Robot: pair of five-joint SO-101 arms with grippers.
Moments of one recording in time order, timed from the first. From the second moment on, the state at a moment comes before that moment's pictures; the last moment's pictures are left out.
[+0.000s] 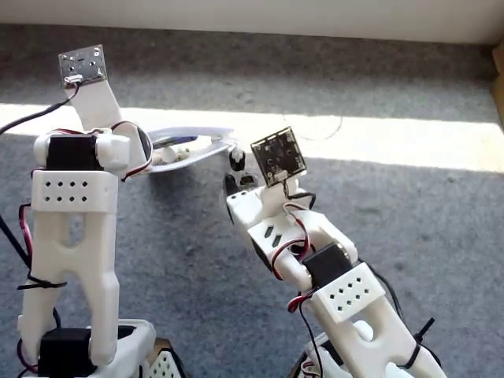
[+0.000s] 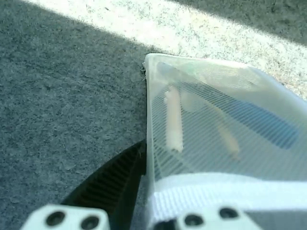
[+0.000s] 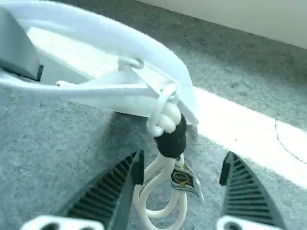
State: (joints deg) left arm -9.1 -17.3 9.5 81.4 21.6; right arm -35.5 -51.6 55.5 29.8 -1.8
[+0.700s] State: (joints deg) left arm -9.0 -17.4 10.6 81.0 21.6; right arm -35.5 -51.6 67.7 7.7 -3.2
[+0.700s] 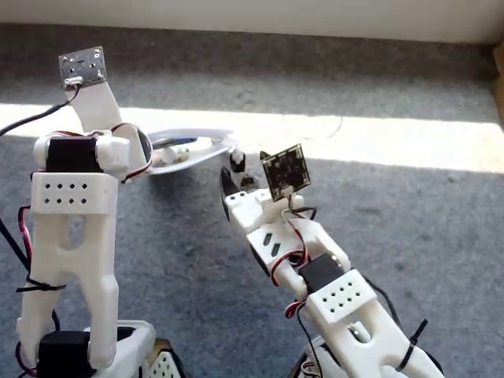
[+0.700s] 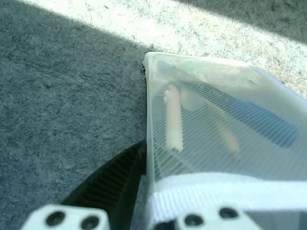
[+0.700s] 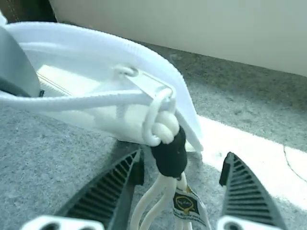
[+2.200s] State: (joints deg) left arm -9.0 -17.4 10.6 81.0 21.6; right arm -35.5 -51.6 67.7 7.3 -3.2
